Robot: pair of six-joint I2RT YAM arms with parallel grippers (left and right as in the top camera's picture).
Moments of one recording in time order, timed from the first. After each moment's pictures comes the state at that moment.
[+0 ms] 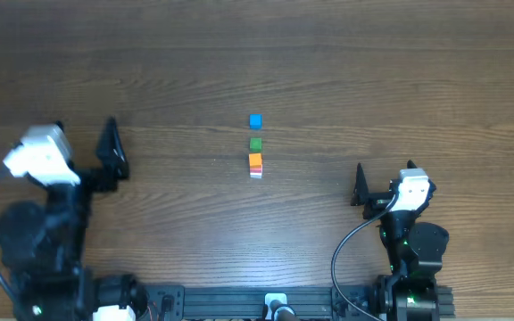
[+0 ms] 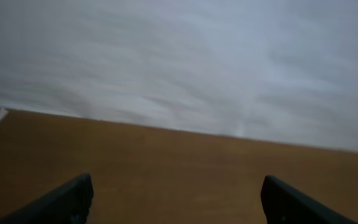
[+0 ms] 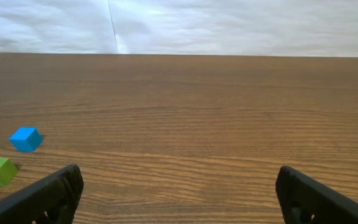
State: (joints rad) left arm 0.10 0.44 0.66 -0.30 0.13 -0.15; right arm -0.06 0.11 0.01 -0.06 -0.13 0.00
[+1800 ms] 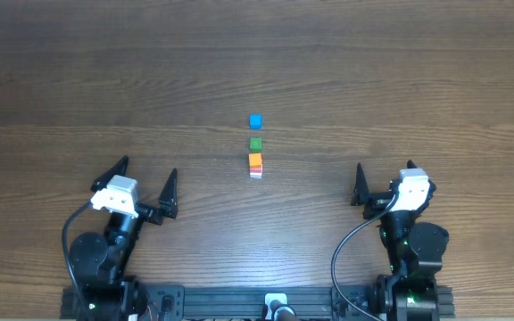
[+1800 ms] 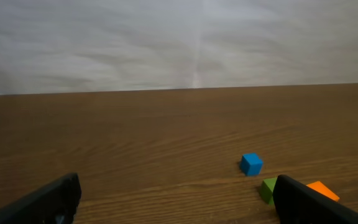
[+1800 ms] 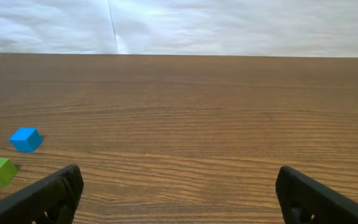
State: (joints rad) left arm -0.01 0.01 0.01 -0.05 0.27 -0.07; right arm -0.06 0.11 0.01 -0.06 -0.13 0.00
